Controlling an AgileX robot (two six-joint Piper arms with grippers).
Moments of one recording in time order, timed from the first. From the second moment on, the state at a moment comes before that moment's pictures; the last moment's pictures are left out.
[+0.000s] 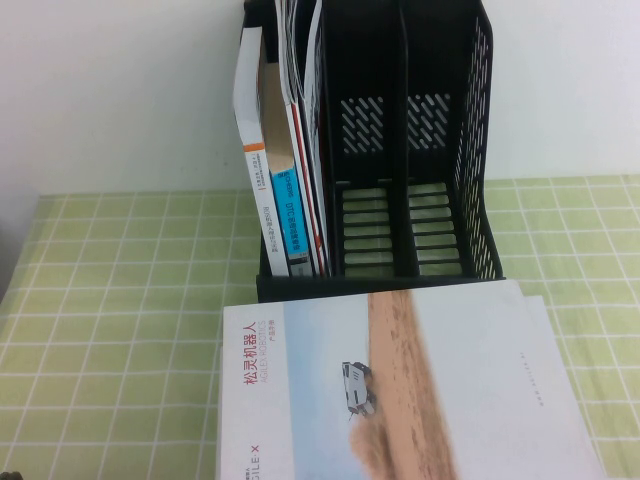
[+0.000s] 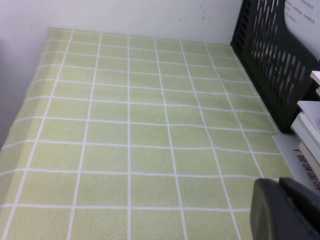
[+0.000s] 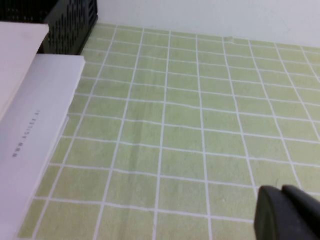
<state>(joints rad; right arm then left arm) -0.01 -0.01 0.03 0.01 0.42 -0.15 -0.09 -0.01 0.02 -0.17 0.38 -0.05</state>
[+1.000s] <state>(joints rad) -0.01 -0.01 0.03 0.03 -0.32 -0.04 -0.09 -0.01 0.02 -0.27 -0.01 -0.17</state>
